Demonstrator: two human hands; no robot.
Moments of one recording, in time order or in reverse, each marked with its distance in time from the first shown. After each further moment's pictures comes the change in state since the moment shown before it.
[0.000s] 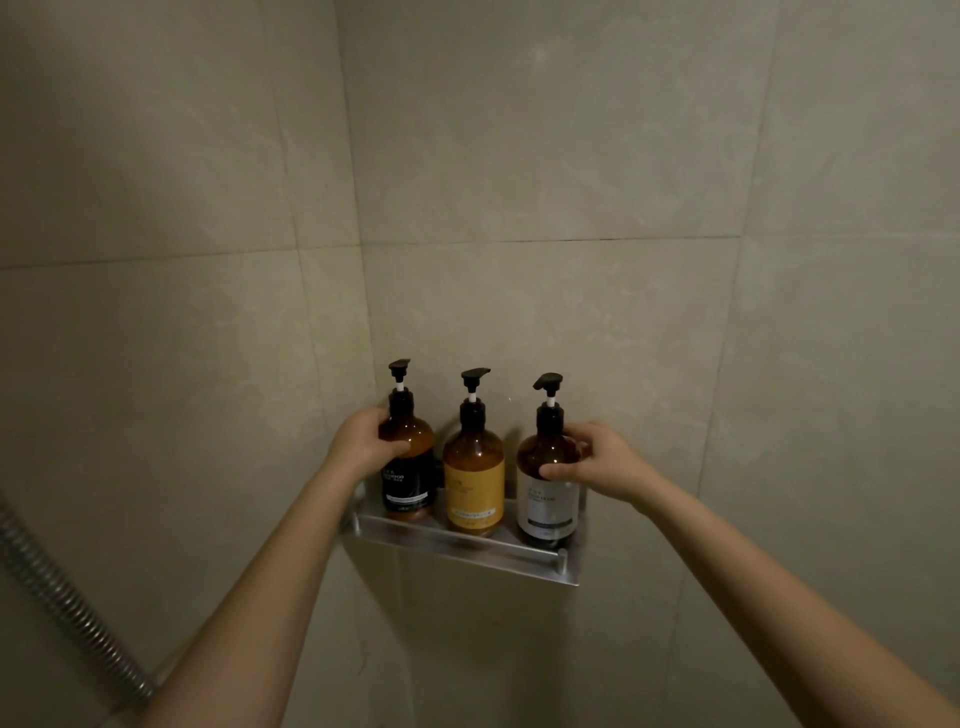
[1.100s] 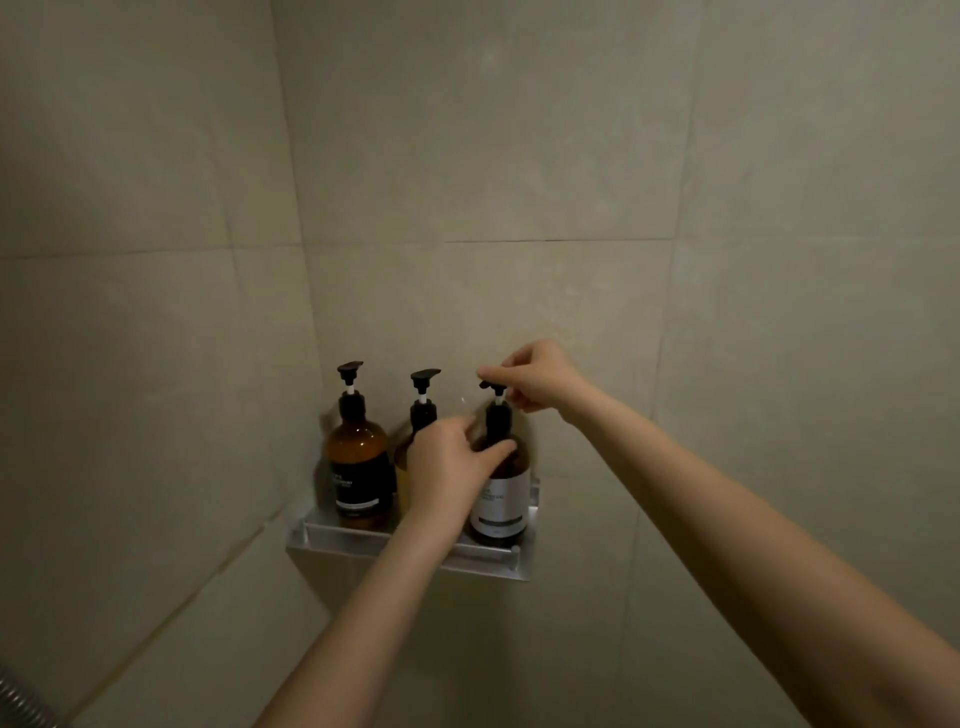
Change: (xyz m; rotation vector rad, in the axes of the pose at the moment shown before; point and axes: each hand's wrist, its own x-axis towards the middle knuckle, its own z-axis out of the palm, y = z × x) left_hand -0.082 0.106 0.078 -0.162 0.163 0.341; right_hand 0.034 -0.065 -0.040 0.127 0.164 0.116
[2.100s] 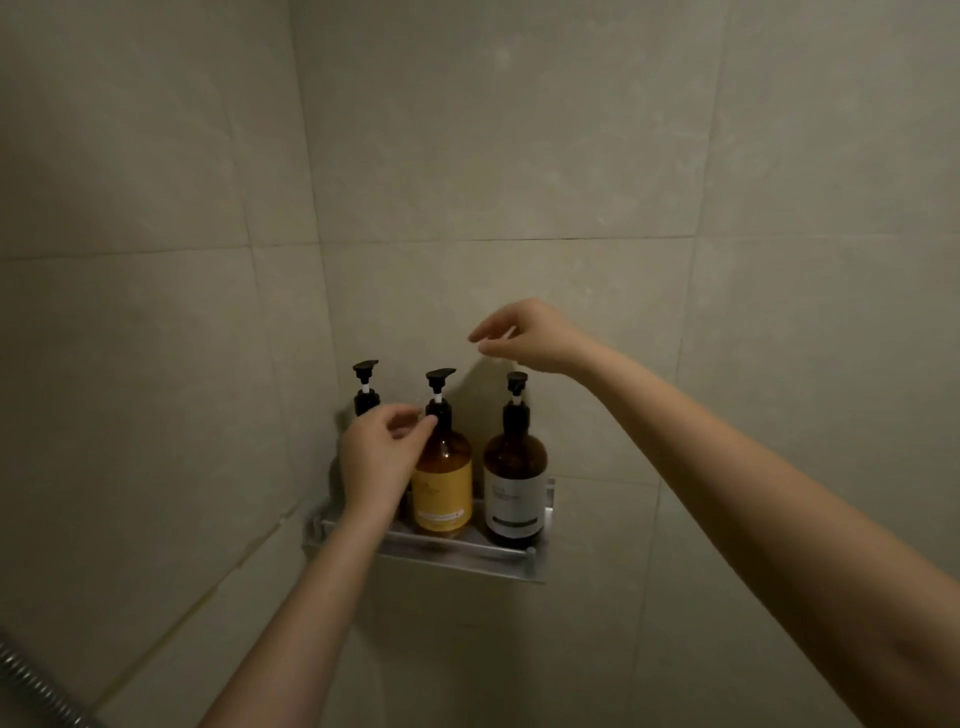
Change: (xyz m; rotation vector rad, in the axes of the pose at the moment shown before) left_hand 0.018 -0.054 -0.042 -0.093 0.235 -0.146; right_hand 0.012 -0.038 -0.006 -0.353 -0.096 -0.419
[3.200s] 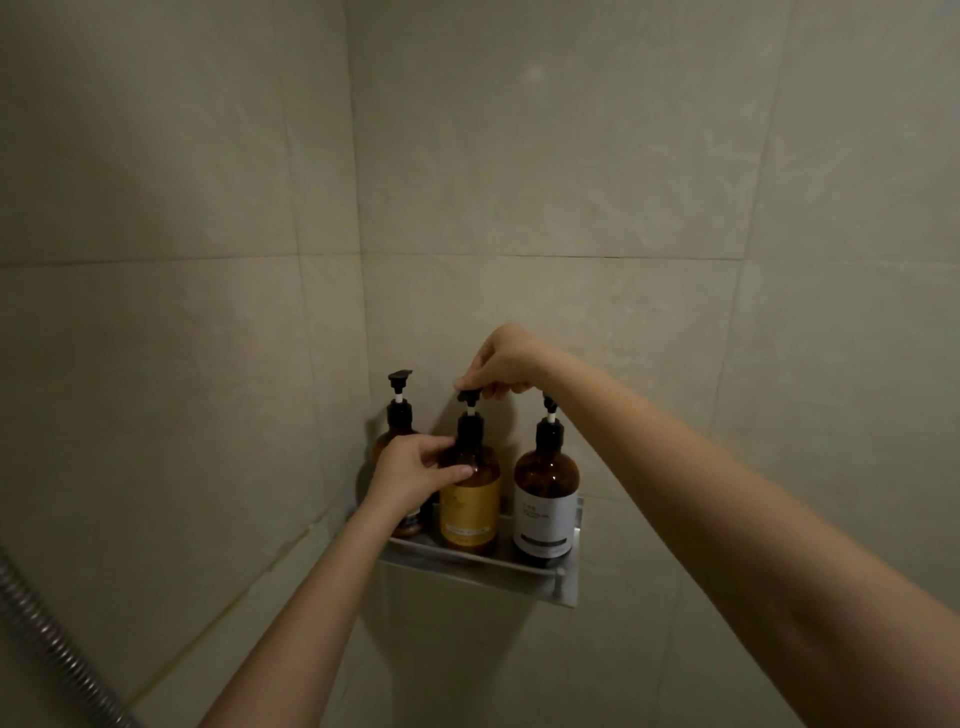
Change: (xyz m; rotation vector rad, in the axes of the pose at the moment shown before) left_hand 0.026 -0.048 0.003 -0.012 -0.439 -0.078; right_hand 0.041 -0.035 0.037 0.011 -0.252 0.304
